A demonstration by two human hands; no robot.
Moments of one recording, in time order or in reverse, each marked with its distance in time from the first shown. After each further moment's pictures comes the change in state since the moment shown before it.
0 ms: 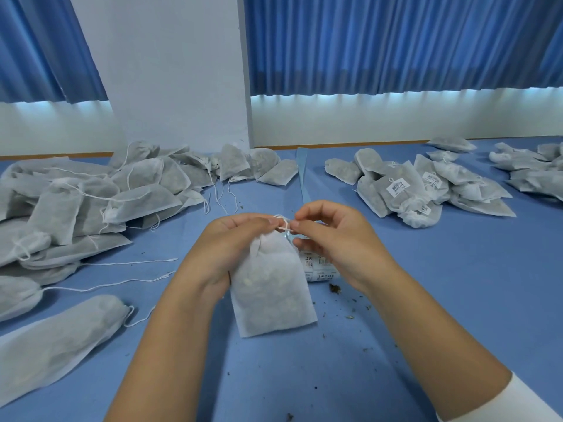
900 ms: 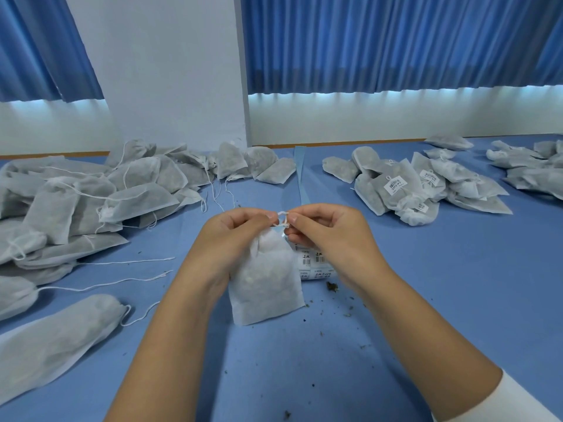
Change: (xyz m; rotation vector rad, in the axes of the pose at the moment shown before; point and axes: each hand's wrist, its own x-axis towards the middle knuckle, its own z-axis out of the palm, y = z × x) left_hand 0.003 -0.006 0.002 0.116 0.098 0.067; right_hand -0.002 0.004 0.003 -0.044 0.090 -0.068
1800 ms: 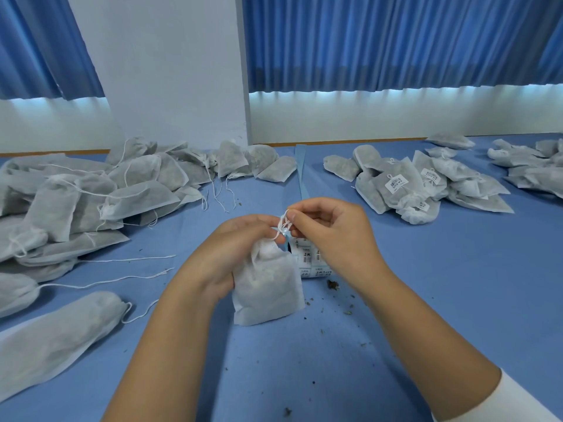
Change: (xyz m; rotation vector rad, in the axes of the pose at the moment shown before) left_hand -0.001 0.002 -0.001 0.021 -0.229 -0.074; right_hand 0.001 0.003 0.002 -0.182 0.031 -0.197
